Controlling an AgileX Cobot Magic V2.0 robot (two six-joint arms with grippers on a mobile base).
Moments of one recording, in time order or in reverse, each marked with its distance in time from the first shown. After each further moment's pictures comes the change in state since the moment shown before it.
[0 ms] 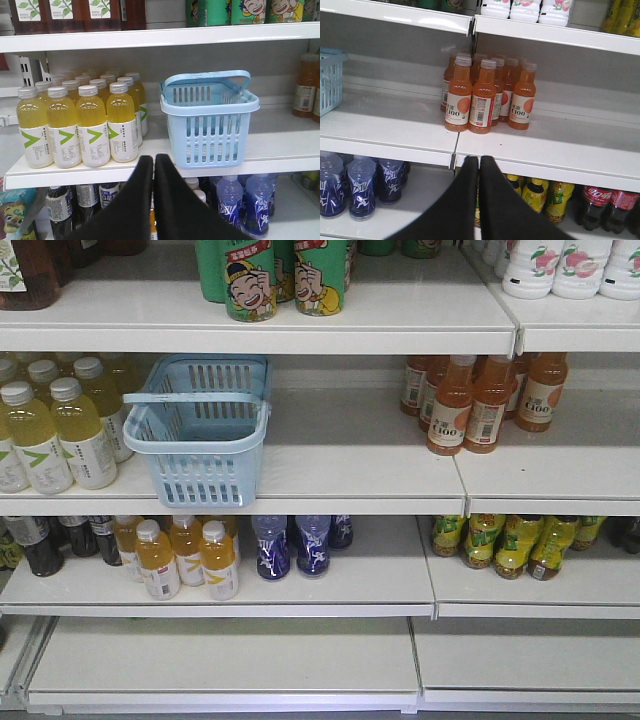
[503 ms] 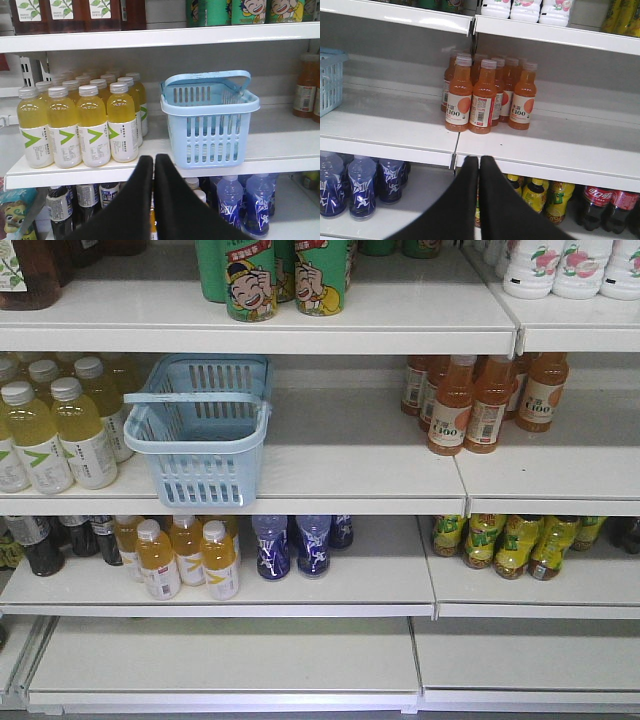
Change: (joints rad) left arm 0.000 0.000 0.000 0.000 0.000 0.000; right arm 0.000 0.000 0.000 0.000 0.000 0.000
